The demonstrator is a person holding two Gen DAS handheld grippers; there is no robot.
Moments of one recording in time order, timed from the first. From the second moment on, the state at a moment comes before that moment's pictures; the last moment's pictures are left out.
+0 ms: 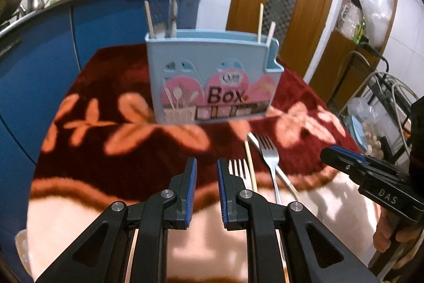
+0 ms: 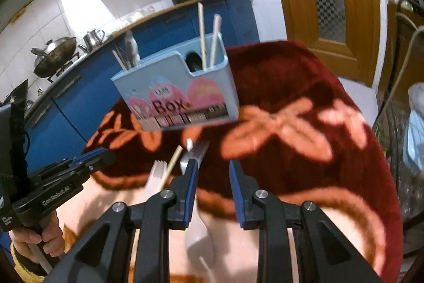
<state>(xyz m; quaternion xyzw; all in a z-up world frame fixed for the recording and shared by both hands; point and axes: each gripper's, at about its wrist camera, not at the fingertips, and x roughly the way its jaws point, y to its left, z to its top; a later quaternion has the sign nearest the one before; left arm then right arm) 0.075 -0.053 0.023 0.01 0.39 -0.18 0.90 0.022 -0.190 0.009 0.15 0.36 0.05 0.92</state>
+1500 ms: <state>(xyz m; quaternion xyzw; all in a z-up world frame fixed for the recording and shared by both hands) 0.088 -0.083 -0.017 0.04 0.54 -0.25 0.80 0.007 -0.213 -0.020 0.18 0.40 0.06 0.90</state>
